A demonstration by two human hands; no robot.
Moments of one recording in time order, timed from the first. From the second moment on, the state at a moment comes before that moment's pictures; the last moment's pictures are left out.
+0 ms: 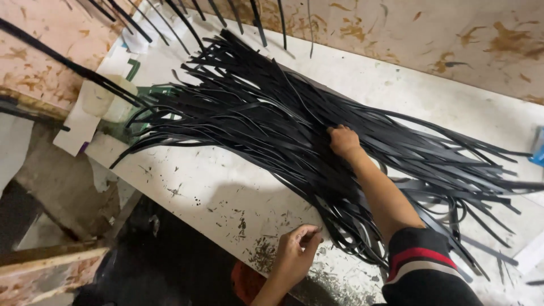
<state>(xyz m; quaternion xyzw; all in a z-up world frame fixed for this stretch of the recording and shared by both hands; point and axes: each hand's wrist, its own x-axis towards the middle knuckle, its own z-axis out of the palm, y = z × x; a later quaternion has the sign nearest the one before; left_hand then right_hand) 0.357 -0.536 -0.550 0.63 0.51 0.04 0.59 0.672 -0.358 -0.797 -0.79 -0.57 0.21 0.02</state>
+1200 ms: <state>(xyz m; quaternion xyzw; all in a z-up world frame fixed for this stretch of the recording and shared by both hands) 0.355 -0.547 -0.415 0.83 -0.03 0.28 0.48 0.564 -0.781 -0.387 -0.63 -0.57 0.21 0.49</state>
